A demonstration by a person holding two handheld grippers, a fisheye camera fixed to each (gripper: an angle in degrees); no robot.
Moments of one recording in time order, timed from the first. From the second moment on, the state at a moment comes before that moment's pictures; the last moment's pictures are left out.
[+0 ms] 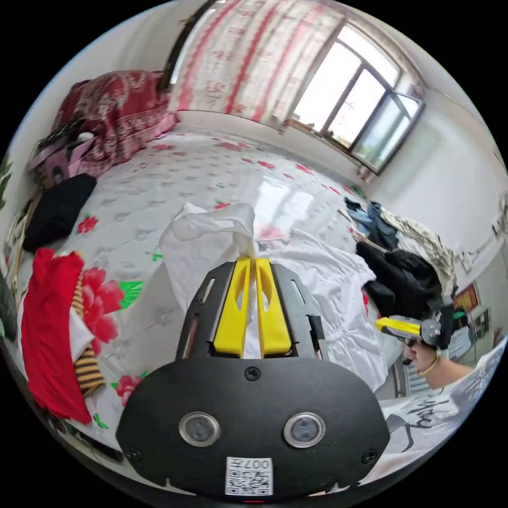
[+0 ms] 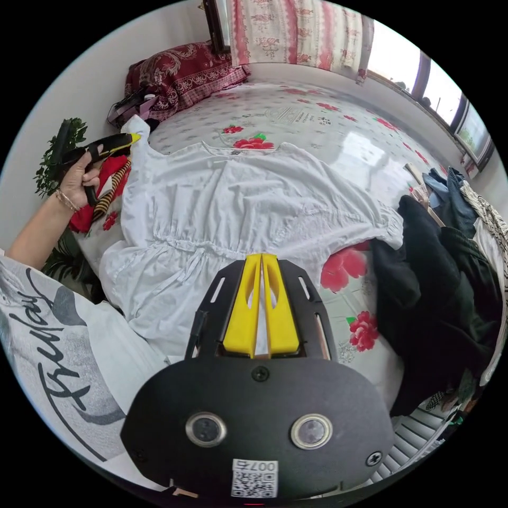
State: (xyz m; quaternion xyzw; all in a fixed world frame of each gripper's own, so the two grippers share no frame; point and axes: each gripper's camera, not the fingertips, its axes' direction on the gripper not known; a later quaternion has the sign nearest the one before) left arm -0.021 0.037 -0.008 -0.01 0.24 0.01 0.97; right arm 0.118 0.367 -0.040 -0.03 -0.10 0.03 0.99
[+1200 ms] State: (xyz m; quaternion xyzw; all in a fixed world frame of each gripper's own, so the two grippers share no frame) left arm 0.021 0.058 0.052 -0.13 0.16 0.09 0.98; right arm 0.417 0.375 0.030 0.02 -0.18 0.39 0.90
